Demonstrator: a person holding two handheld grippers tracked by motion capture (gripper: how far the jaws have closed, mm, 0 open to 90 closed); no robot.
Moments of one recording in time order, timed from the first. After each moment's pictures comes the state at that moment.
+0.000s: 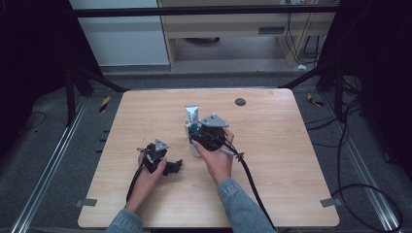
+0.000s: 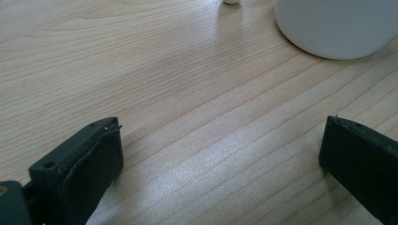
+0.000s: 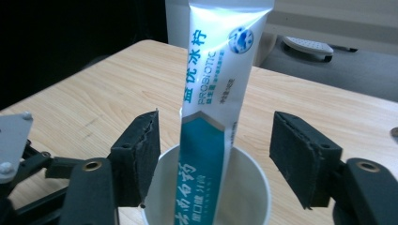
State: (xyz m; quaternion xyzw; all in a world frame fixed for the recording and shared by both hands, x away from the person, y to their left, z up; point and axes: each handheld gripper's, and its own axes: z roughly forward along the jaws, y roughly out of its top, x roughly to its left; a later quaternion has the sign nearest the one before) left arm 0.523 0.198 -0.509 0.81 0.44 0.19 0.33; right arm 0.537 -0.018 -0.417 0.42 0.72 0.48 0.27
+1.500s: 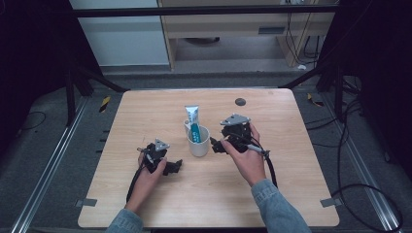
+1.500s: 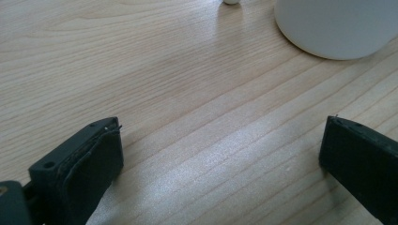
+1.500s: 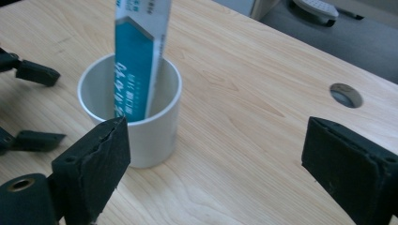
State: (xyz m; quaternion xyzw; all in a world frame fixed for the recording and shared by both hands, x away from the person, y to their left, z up) left arm 0.523 0.198 -0.508 0.81 0.44 0.19 0.33; right arm 0.525 -0.090 -0.400 0.39 0.80 0.38 0.26
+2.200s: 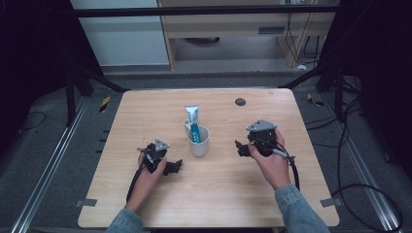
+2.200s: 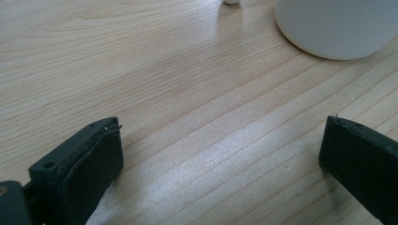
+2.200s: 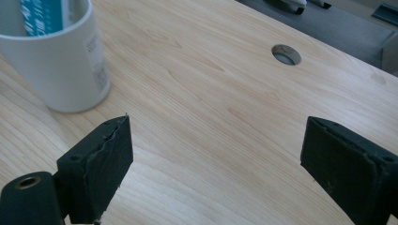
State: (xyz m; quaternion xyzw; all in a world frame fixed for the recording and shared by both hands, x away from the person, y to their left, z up) left arm 0.524 0.198 -0.508 0.81 0.44 0.19 0.33; right arm 0.517 -0.161 -0.418 0.41 0.79 0.35 0.28
